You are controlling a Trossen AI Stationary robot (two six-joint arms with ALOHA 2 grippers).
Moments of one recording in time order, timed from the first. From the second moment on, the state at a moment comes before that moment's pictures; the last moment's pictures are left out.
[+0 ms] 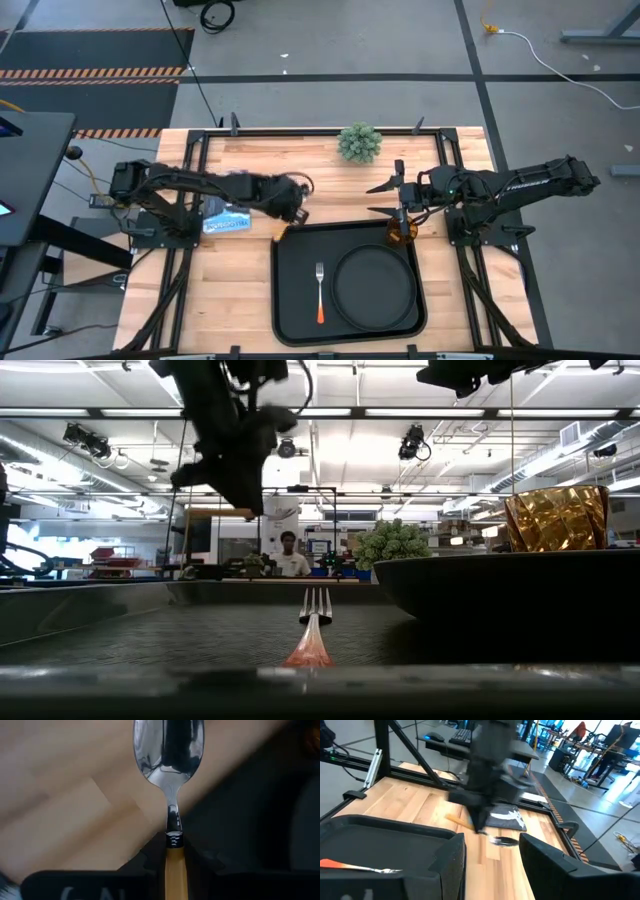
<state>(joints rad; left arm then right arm) -0.01 1.56 1.12 -0.66 -0.16 -0.96 0.10 0.88 0.68 -0.02 0.12 -0.24</state>
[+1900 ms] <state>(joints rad) -0.51 2.12 1.69 -1.05 -0.15 -1.99 0.10 0.71 0.68 -0.08 0.11 -0.24</state>
